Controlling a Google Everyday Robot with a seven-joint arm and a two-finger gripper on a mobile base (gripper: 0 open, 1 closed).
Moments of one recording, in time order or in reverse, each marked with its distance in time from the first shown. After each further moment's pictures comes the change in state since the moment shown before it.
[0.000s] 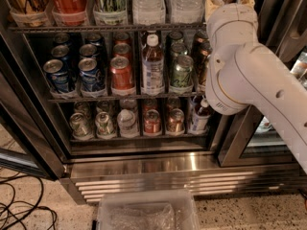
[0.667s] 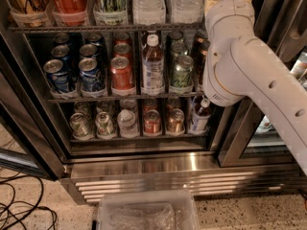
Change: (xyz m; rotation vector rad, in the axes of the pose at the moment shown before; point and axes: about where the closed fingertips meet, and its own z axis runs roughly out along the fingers) arm 0.002 0.002 0.019 0.013 -0.005 -0.026
